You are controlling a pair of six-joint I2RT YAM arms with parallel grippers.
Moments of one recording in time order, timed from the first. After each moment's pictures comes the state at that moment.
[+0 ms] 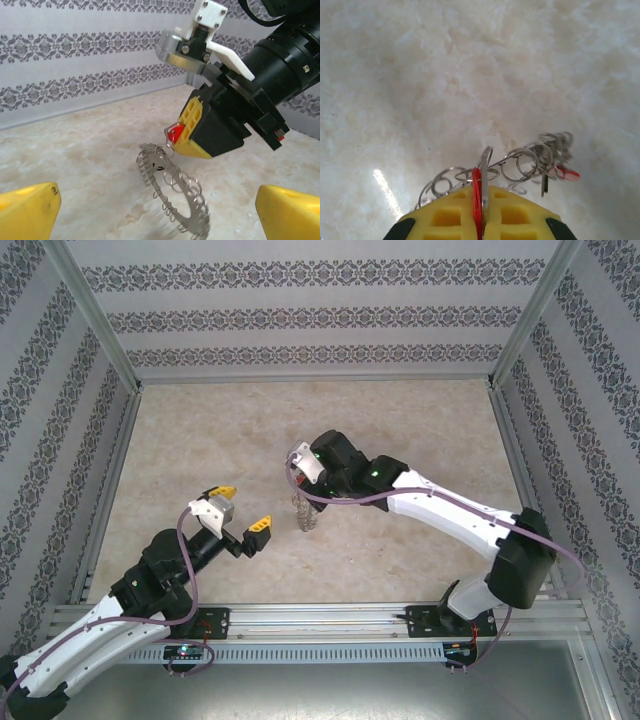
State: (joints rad) left arm -0.82 0.31 0.38 -0.15 -0.19 -0.07; right arm 0.87 1.52 1.27 -0.58 -0.11 -0.05
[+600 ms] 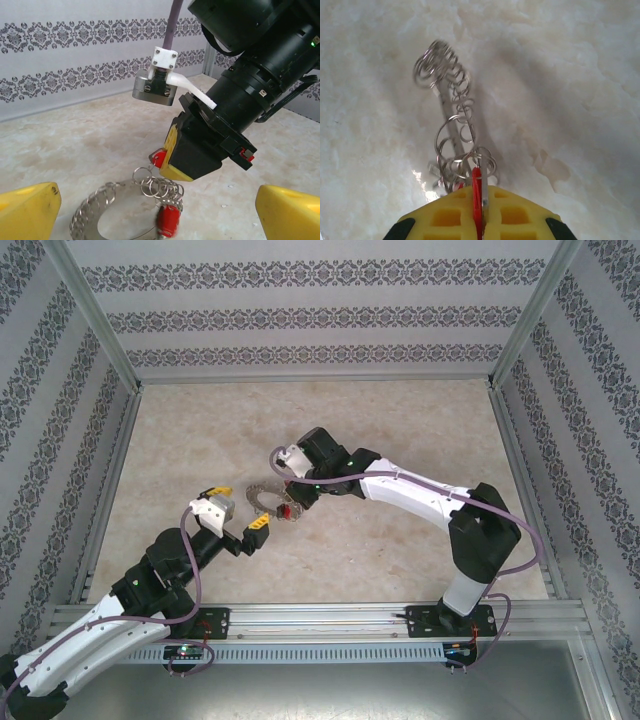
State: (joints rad) left arm -0.82 0.32 0.38 -0.19 -0.25 -0.07; right arm 0.81 1.72 1.31 -0.50 -0.27 0.01
